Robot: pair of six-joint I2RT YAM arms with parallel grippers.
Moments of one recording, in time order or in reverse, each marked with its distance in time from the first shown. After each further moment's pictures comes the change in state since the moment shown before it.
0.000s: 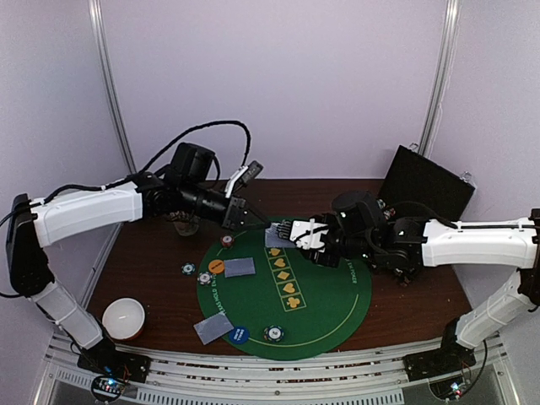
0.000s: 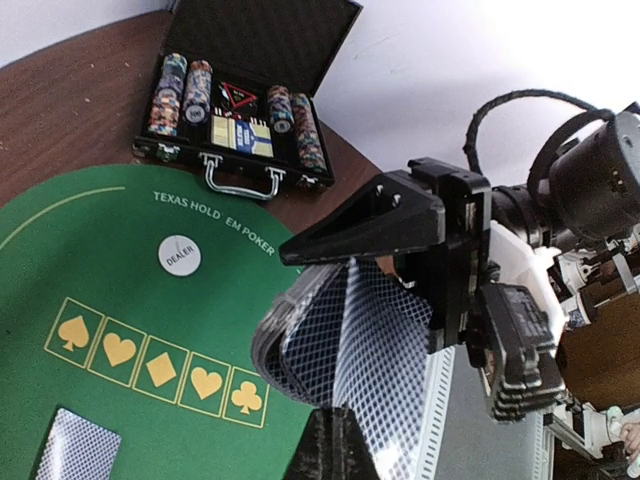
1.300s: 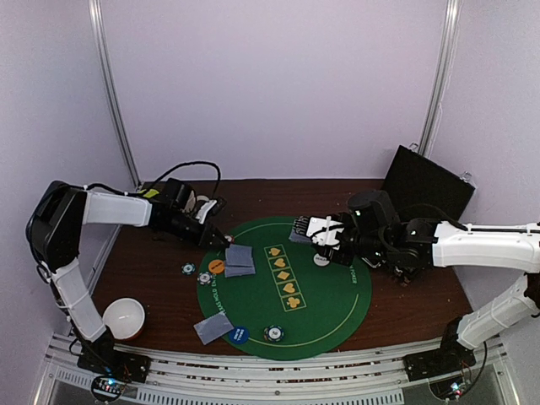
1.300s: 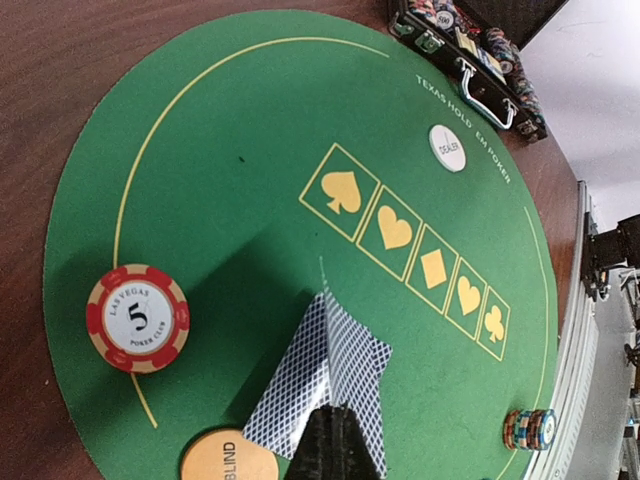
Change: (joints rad) left arm 0.329 0.229 -0.198 0.065 -0.017 0.264; right arm -0.078 -0.074 -0.080 -0.012 -0.009 0.018
